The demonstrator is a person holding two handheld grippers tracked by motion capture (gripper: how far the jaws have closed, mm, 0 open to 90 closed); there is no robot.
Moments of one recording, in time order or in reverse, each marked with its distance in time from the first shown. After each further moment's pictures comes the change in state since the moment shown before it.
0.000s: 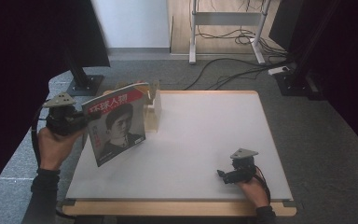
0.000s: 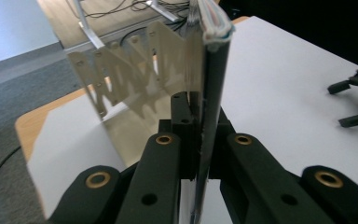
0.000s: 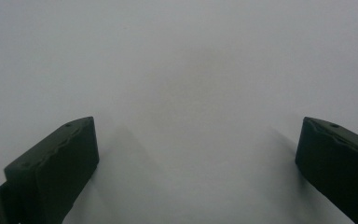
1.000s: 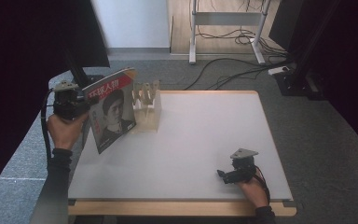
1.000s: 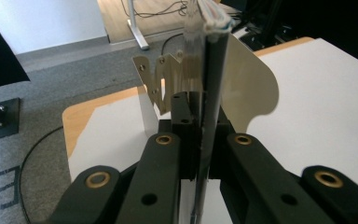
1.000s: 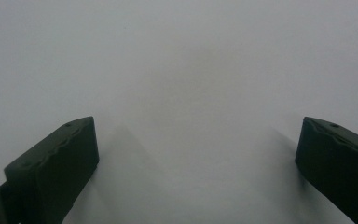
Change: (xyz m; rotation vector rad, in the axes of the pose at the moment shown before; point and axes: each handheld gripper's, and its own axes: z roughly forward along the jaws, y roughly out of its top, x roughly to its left) left arm 0.039 0.013 0.049 -0.032 0.159 -0.122; right arm 0.000 0.000 0.000 0.002 0.001 0.003
